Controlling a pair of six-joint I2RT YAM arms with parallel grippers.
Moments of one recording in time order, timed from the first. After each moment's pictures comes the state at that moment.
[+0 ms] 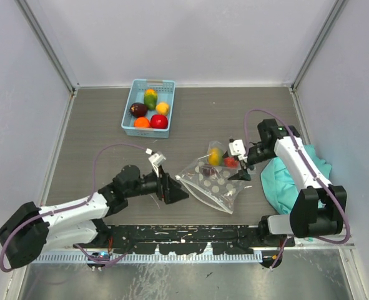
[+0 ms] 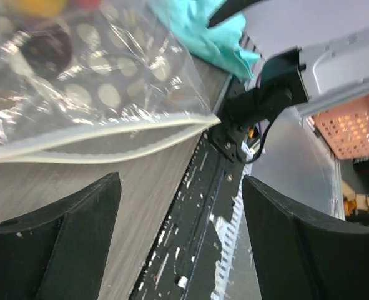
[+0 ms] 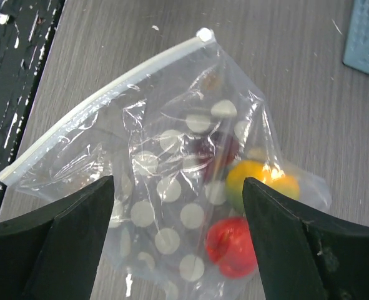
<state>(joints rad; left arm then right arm) -0.81 1.03 0.36 0.50 0.47 -0.69 0.04 1.34 1.06 -1.26 -1.04 -1.75</state>
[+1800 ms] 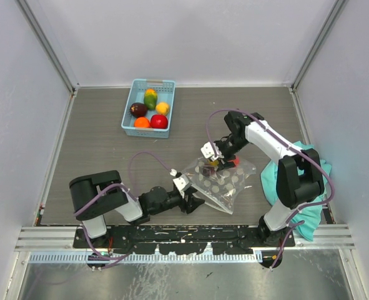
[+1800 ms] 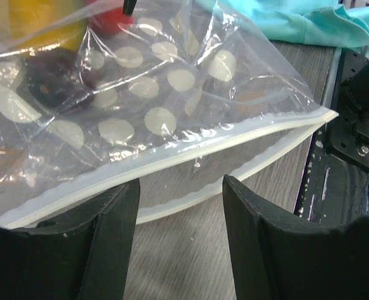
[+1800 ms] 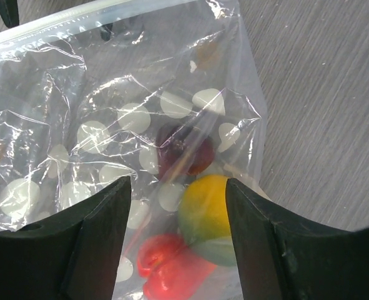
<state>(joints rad) -1.18 1.75 0.32 1.30 -0.03 -0.25 0.33 1.65 1.25 -1.11 -0.73 -1.77</state>
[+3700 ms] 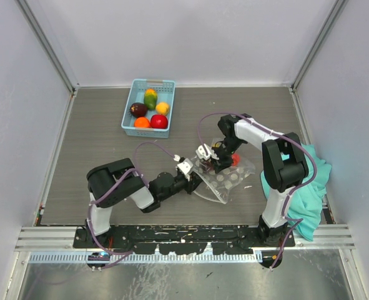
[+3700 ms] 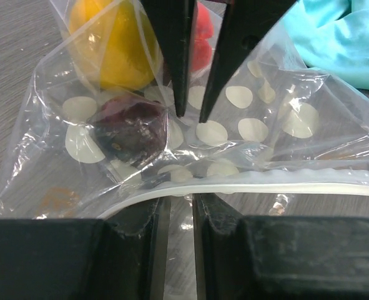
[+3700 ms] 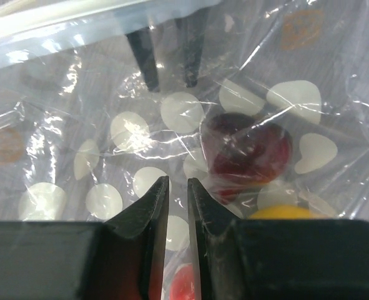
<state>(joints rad) -1.02 1.95 0.51 1.35 -0.03 -0.20 0.35 1.87 1.29 -1.12 -0.63 -1.67</state>
